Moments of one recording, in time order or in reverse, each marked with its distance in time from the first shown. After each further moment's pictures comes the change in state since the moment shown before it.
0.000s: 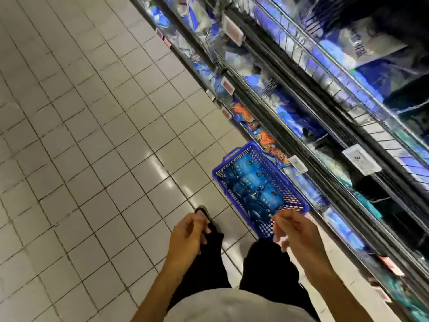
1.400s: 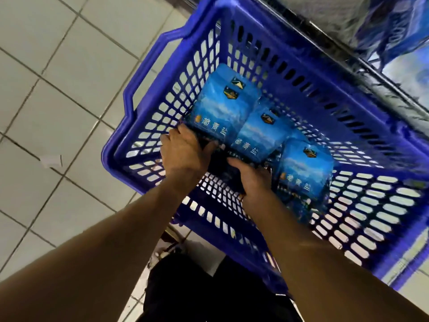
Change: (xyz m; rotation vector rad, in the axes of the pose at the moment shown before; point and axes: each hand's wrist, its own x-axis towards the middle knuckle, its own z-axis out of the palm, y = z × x) left_hand 0.555 -0.292 0.285 1.213 -0.025 0.248; right_hand 0.530 0.438 0.120 0.445 0.439 0.617
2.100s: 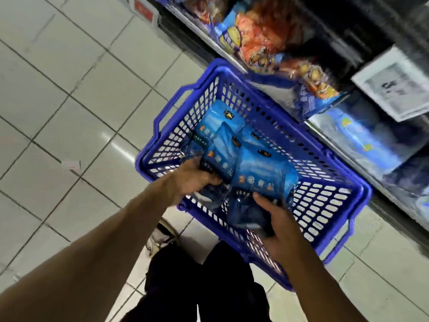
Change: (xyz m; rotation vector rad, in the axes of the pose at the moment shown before) left_hand -0.071 0.008 -0.094 -0.986 -0.727 -0.153; right_hand -0.116 -0.022 -0.114 0.268 -0.276 0.029
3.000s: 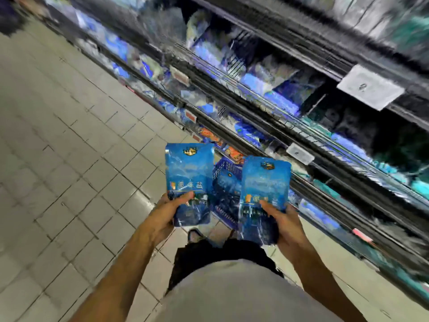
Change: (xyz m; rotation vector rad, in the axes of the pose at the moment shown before) left_hand -0.577 0.119 -0.005 -0.487 0.197 0.332; right_hand -0.560 -0.145 0.038 -0.141 -0.214 -0.385
